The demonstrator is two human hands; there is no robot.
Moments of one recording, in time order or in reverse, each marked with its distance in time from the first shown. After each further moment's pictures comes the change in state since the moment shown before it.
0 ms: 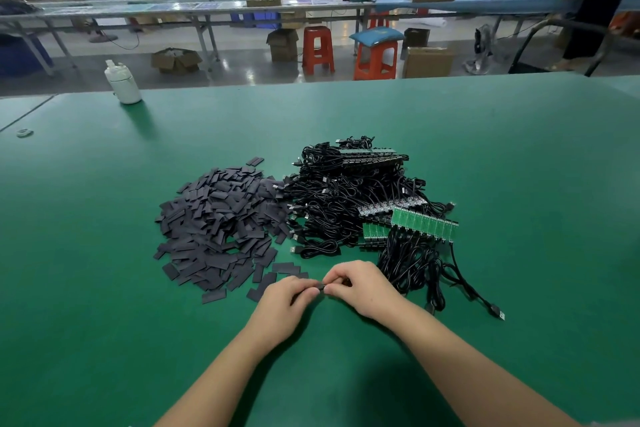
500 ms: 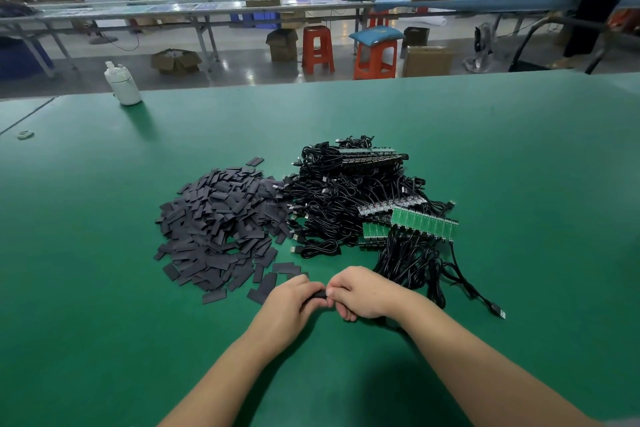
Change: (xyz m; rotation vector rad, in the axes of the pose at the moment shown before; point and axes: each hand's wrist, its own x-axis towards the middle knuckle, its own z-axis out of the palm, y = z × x) left_hand -0.004 0.009 0.000 0.061 -0.008 0.202; right_hand -0.002 -0.005 -0.009 0.016 -0.319 -0.007
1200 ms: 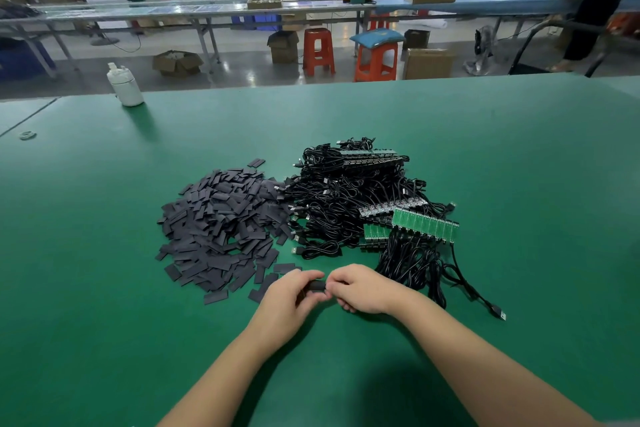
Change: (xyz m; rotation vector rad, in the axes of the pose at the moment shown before) left_hand 0.002 -0.002 -0.003 -0.057 0.084 -0.105; right_hand 0.003 -0.005 -0.001 0.096 0.042 0.061
